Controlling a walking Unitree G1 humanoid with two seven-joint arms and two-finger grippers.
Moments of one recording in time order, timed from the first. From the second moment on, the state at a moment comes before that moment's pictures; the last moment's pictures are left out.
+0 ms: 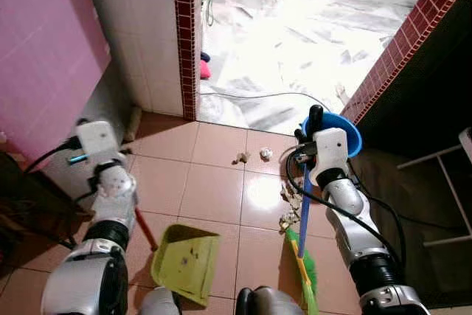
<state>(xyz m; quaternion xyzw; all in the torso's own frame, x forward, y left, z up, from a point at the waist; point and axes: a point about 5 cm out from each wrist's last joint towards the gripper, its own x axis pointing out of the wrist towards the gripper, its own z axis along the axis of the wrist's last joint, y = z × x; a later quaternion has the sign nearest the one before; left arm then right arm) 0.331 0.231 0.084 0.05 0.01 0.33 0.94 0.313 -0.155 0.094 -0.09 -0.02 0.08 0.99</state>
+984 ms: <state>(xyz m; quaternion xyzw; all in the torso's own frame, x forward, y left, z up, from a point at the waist) 0.350 0.242 0.127 0.11 -0.02 0.48 0.87 0.306 -0.157 0.095 -0.09 -0.02 0.08 0.99</state>
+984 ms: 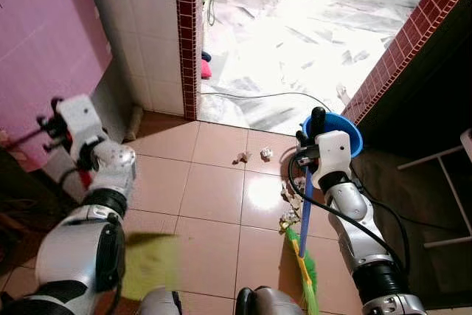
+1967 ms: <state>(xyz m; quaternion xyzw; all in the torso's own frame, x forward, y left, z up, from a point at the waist) 0.365 0.214 0.132 0.03 0.02 0.45 0.89 0.296 -0.161 0.102 -0.11 -0.04 0.09 0.99</state>
